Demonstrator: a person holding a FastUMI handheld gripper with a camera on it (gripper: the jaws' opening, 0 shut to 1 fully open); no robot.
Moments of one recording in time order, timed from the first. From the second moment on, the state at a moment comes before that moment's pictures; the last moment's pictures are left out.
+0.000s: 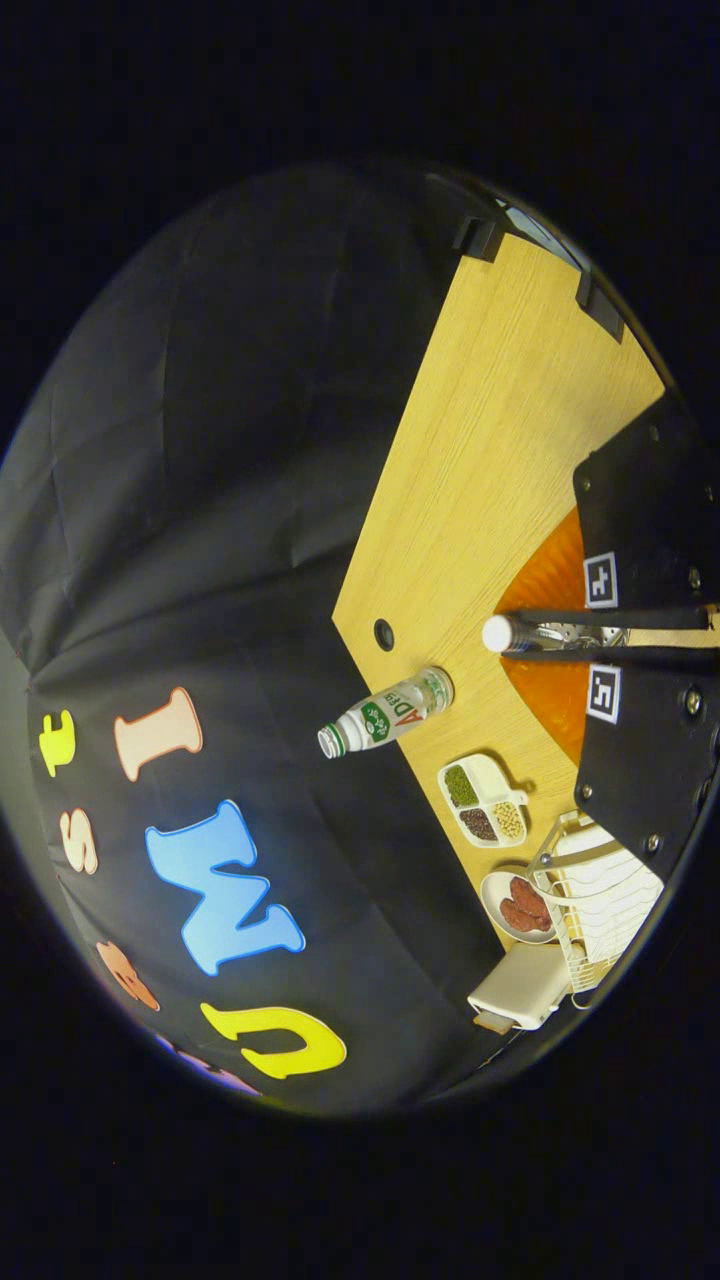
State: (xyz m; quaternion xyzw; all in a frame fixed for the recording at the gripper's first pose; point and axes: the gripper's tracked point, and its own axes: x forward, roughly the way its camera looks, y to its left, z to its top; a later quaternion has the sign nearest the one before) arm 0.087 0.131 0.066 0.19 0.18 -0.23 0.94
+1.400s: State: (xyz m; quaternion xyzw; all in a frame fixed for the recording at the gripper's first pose) arm -0.105 0.418 0.176 -0.08 0.13 0.08 0.99
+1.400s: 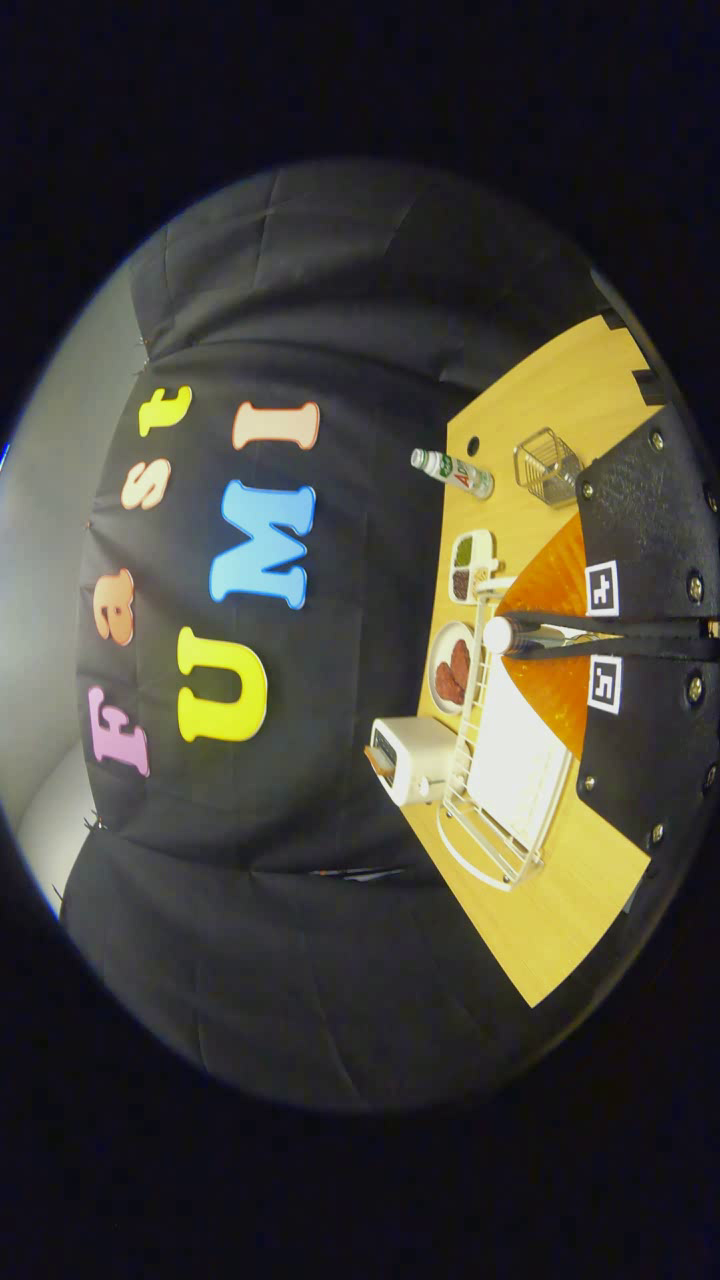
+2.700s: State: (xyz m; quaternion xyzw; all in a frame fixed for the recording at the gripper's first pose) arm -0.104 0.471 0.059 -0.11 0.19 0.11 0.97
